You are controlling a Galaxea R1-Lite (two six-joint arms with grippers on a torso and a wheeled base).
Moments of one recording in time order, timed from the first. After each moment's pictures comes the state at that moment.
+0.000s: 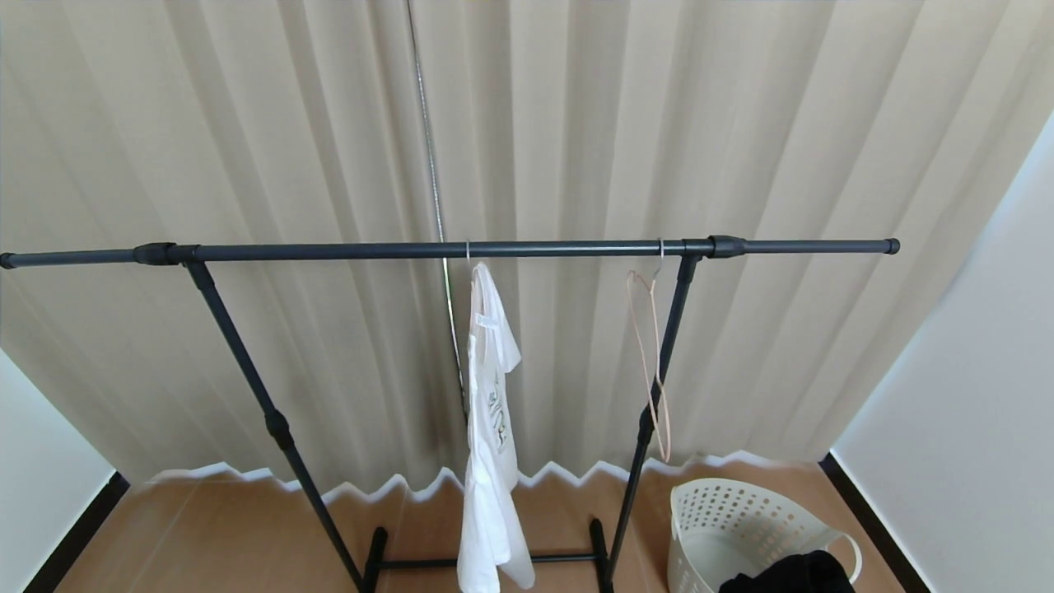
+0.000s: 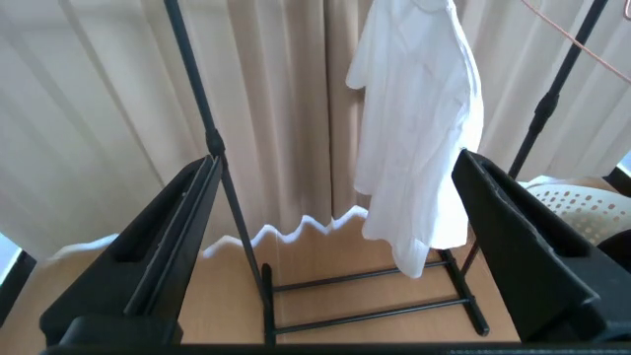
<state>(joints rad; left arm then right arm) 0.00 0.00 -0.02 0.04 -0.09 0.09 0.01 0.00 0.00 -0.03 0.01 -0.01</state>
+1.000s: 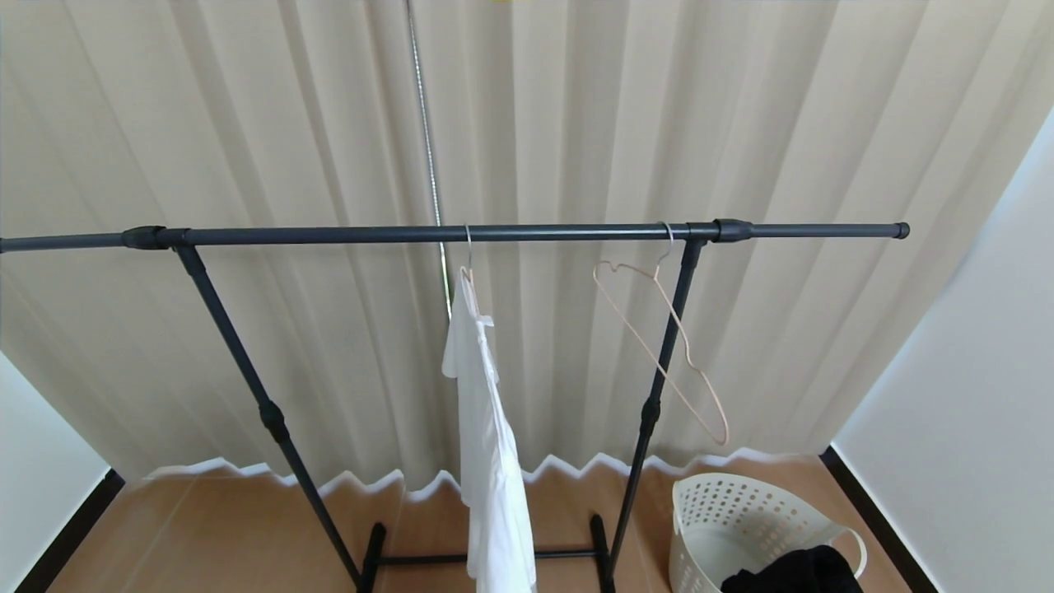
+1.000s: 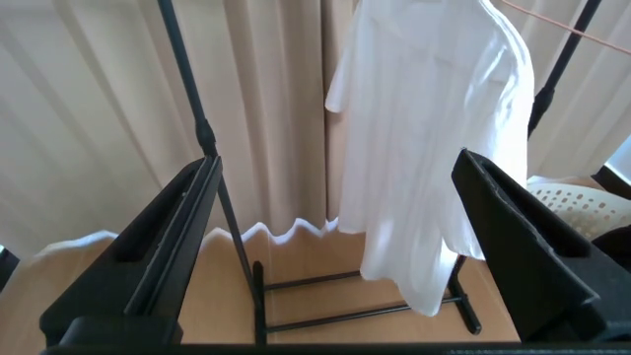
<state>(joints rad) 0.00 0.00 -0.02 0.04 -0.10 0.07 0.01 0.00 0.00 -0.03 0.01 -0.01</state>
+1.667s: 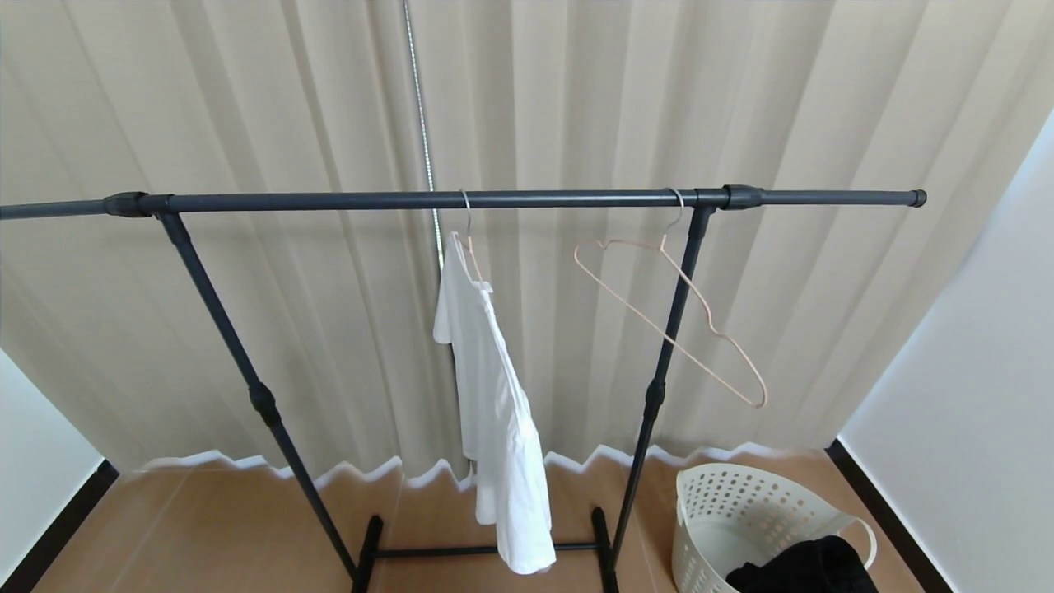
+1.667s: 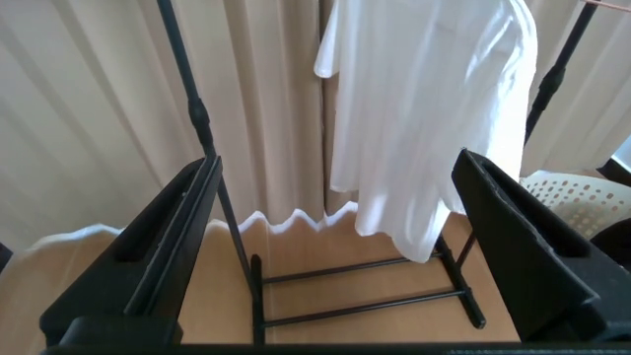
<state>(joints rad) 0.00 0.00 -0.02 0.04 -0.10 0.07 0.01 0.00 0.00 -0.03 0.01 -0.01</state>
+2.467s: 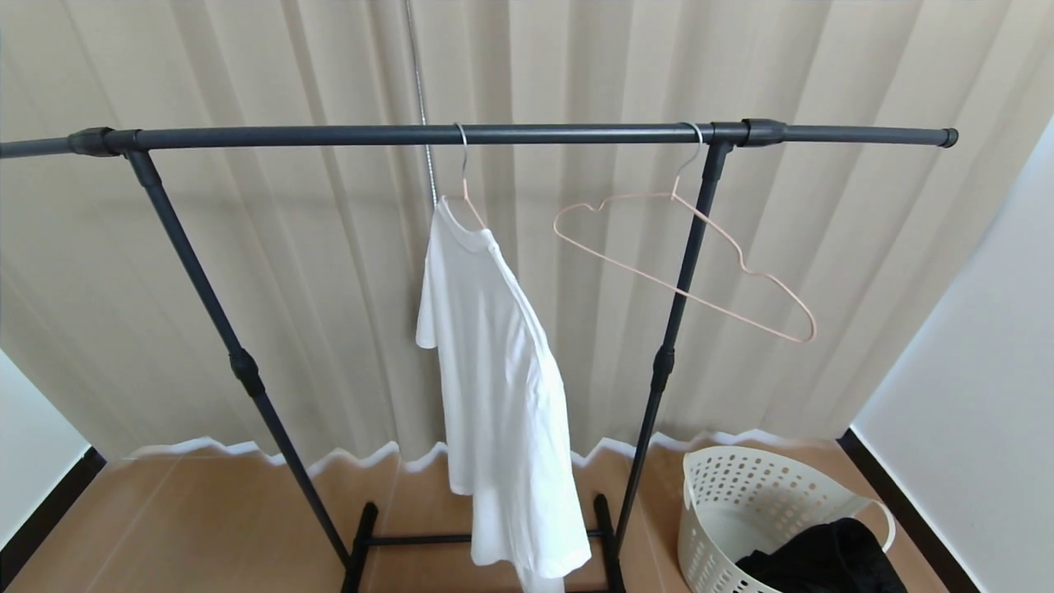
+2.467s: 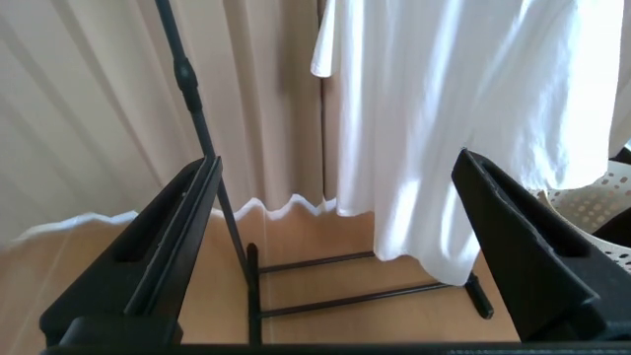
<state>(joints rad) 0.00 0.00 -0.02 0.04 -0.10 0.07 0.01 0.00 0.00 -0.03 0.01 -0.01</state>
